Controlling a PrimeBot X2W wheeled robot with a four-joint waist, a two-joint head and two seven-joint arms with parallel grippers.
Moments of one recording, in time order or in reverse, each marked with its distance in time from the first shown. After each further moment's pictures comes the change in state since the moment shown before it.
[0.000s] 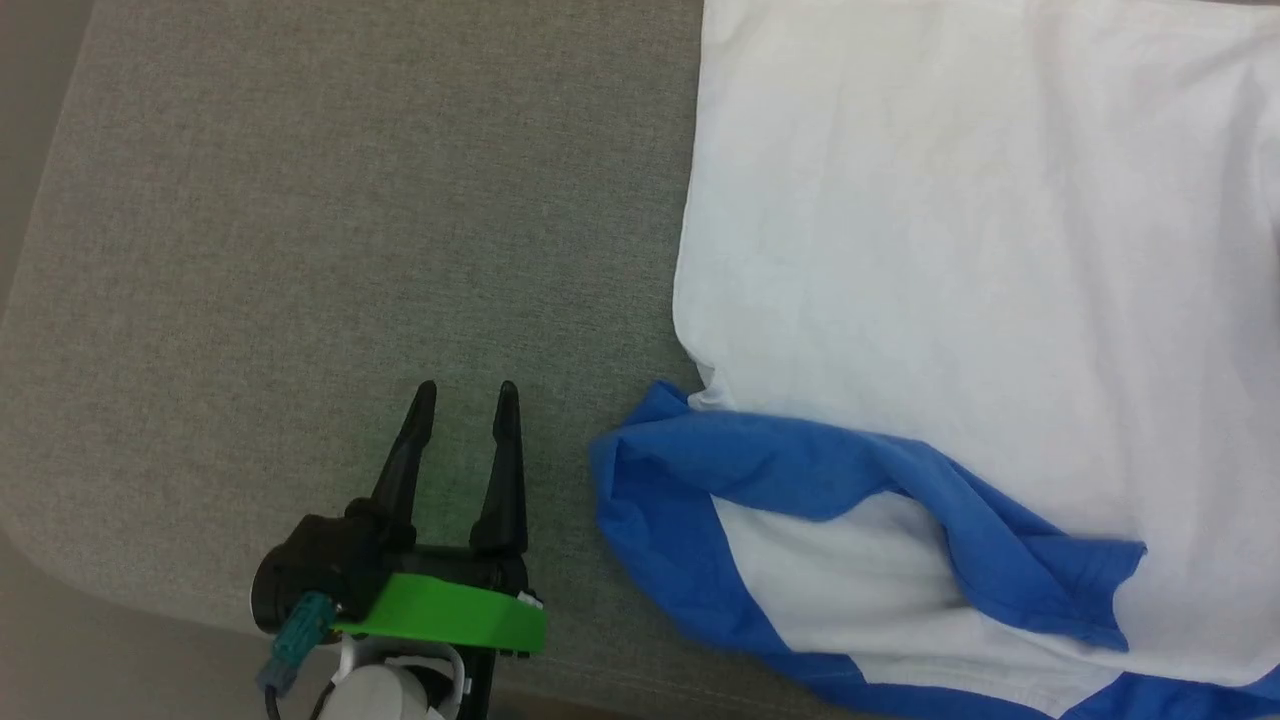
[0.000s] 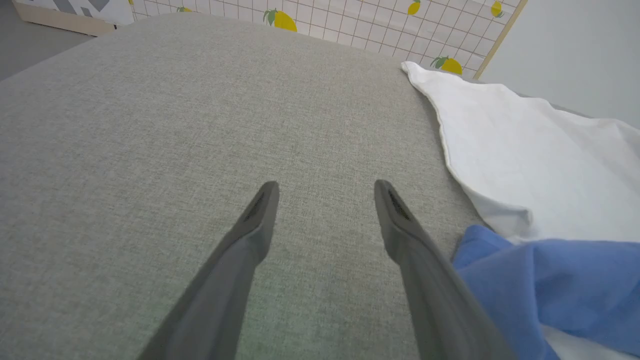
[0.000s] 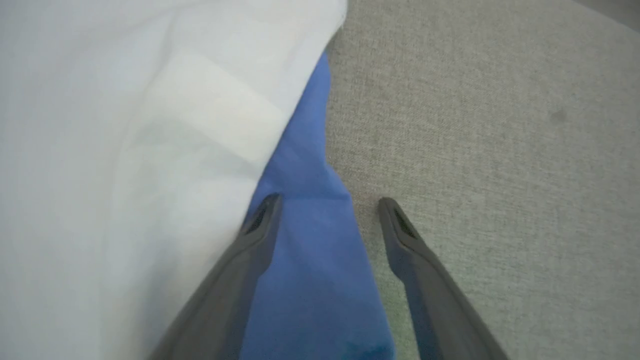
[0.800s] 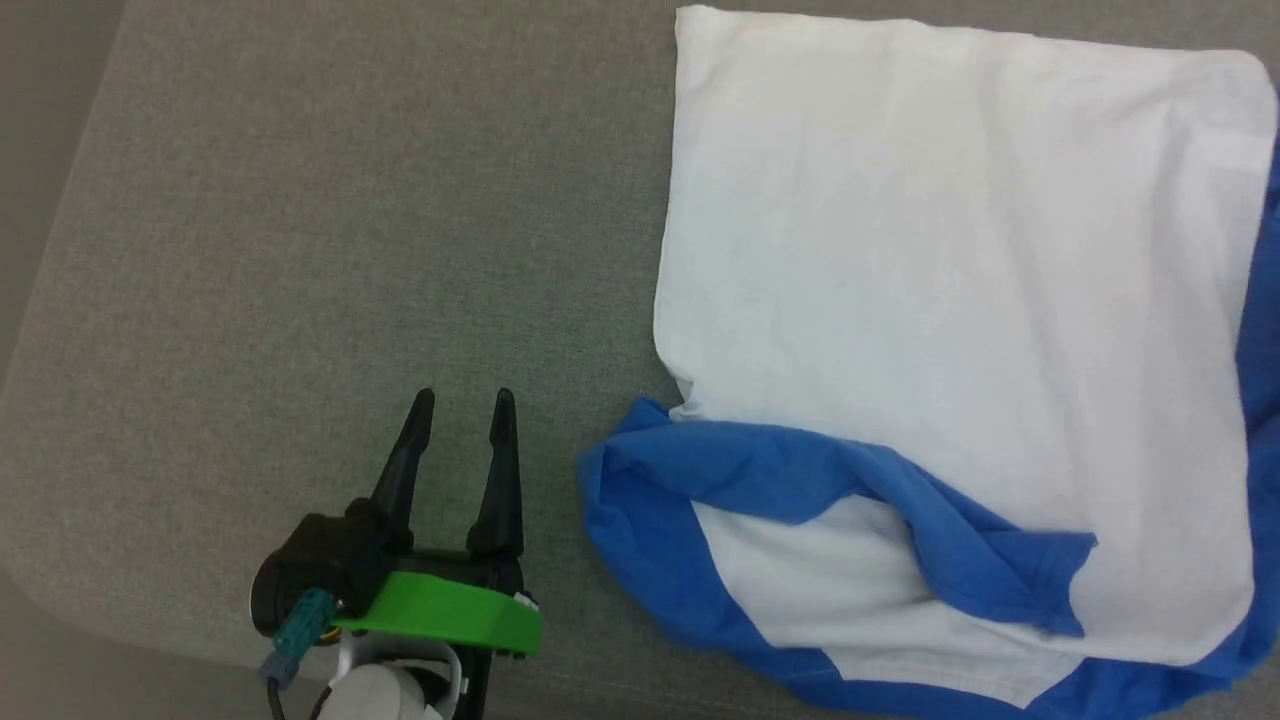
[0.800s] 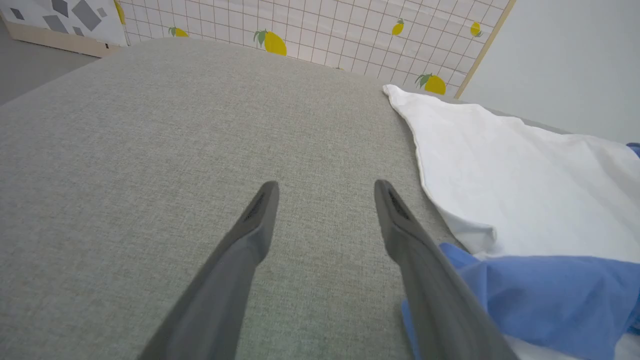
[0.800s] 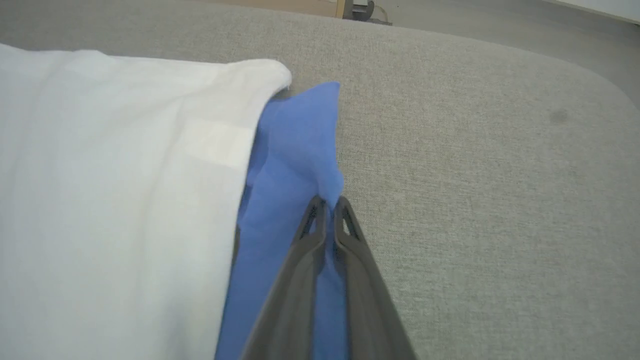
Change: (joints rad) left arm -0.007 -0.002 0.012 0.040 0.002 -0.009 0.000; right arm 0.014 0.045 -0.081 0.072 -0.005 0.001 -0.188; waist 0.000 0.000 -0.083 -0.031
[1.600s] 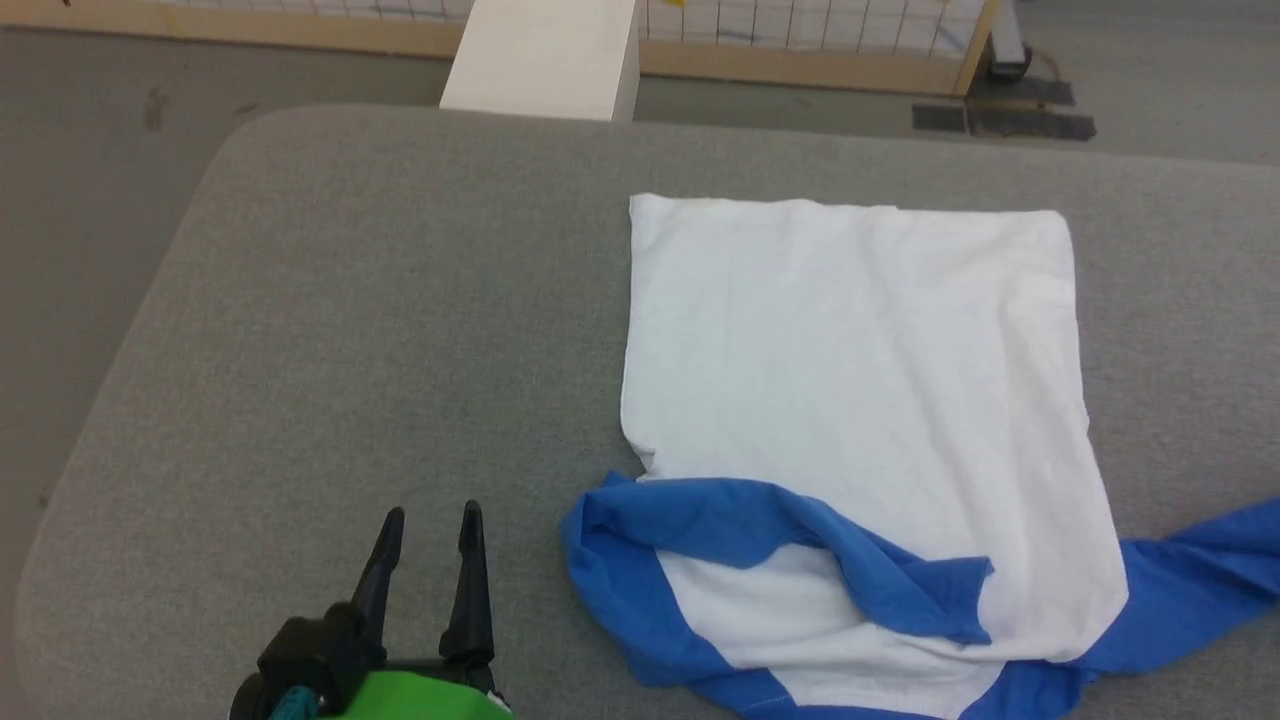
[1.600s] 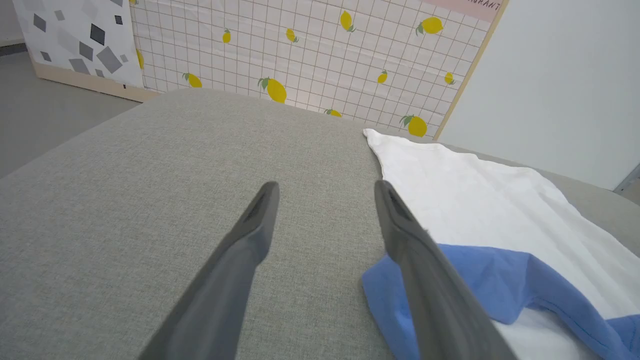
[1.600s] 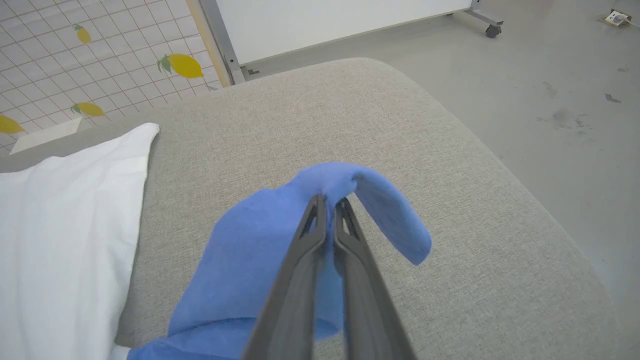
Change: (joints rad) left arm 0.168 0.007 0.034 0.002 -0.008 0.028 0.001; right arm 0.472 0.190 -0.420 -0.228 0.043 0.000 -0.156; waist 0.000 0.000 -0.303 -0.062
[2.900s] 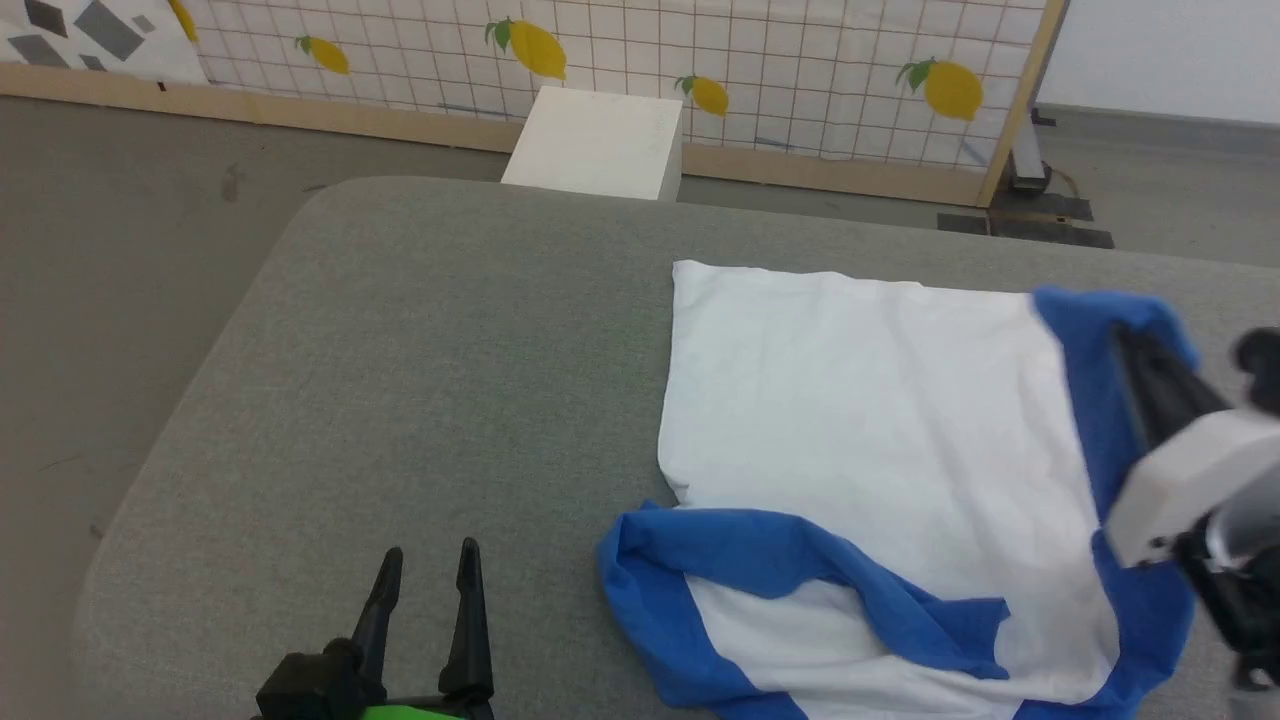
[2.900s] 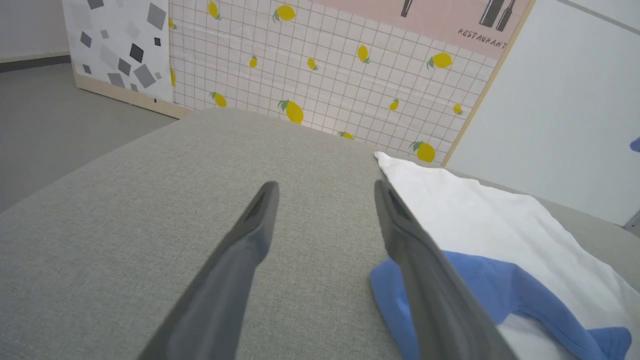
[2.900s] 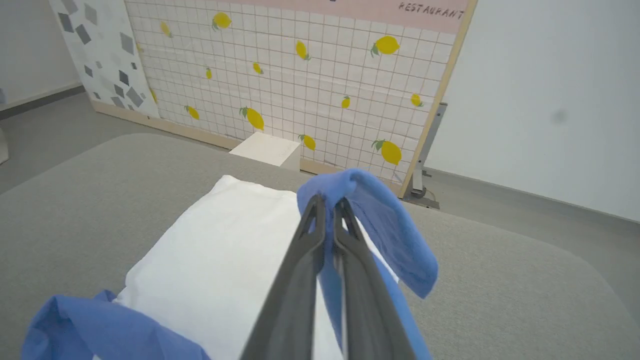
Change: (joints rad) left arm 0.071 0.009 -0.018 -0.030 -0.030 0.034 0.009; right arm -0.032 -0.015 0.566 -0.334 -0.012 0.000 0.086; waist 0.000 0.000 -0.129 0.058
